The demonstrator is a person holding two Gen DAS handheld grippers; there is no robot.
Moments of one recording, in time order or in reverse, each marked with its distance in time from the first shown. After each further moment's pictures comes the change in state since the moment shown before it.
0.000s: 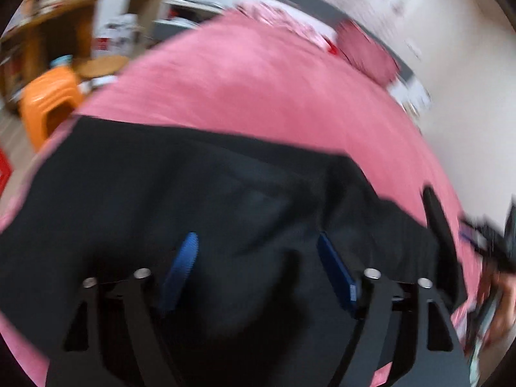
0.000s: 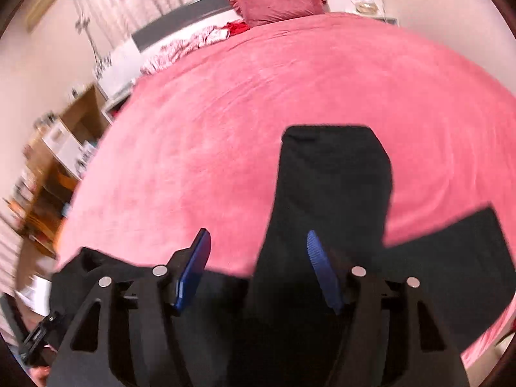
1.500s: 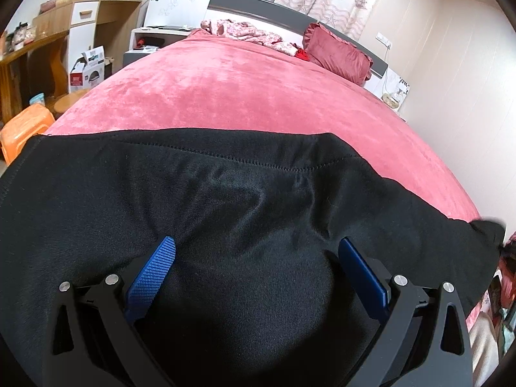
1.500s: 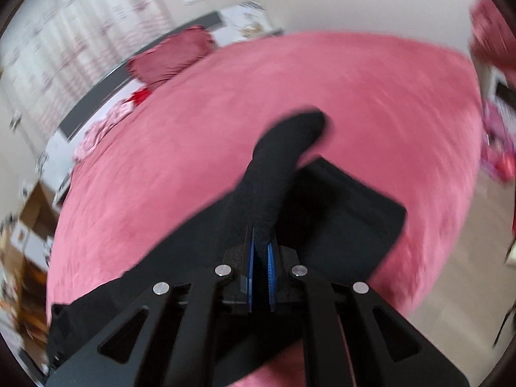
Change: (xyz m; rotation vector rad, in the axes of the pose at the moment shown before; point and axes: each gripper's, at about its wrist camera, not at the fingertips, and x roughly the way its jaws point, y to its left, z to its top) left arm 0.029 -0.008 -0.020 0.125 -0.118 -0.031; right arm -0.093 -0.192 -0.076 0.457 -0.185 -0.159
